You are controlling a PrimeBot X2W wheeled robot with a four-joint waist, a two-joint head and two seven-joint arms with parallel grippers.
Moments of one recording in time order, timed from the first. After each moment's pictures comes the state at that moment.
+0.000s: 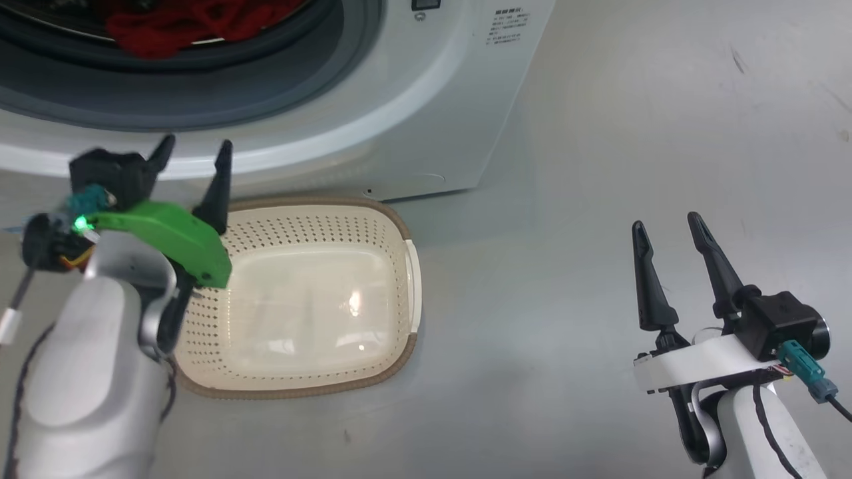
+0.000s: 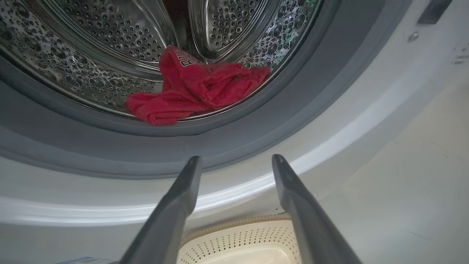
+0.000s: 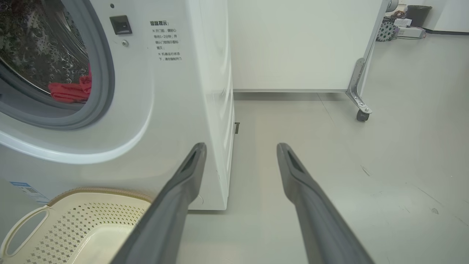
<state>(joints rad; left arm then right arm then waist) -0.53 0.14 -0.17 0.35 -0.38 -0.09 0.10 -0.09 -0.05 0.12 0.06 0.21 0.05 -0.25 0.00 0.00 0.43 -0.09</state>
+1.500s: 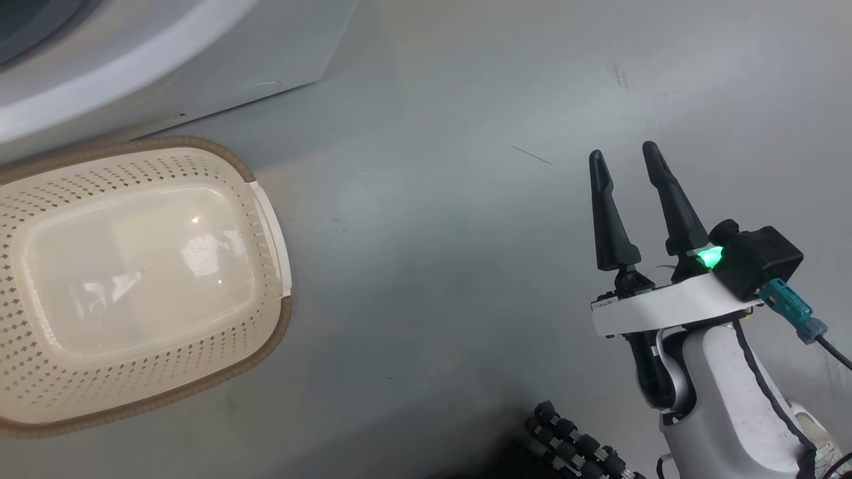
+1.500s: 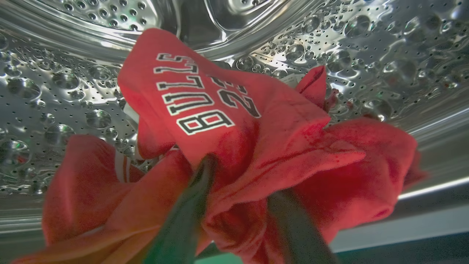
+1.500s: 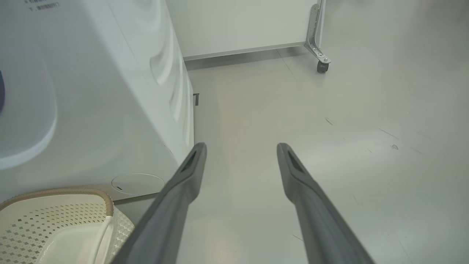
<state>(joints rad) -1.16 0.39 -0.09 0.65 -0.40 -0.09 0.42 -0.26 -0.04 0.26 0.07 0.41 0.02 -0.25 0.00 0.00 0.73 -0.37</state>
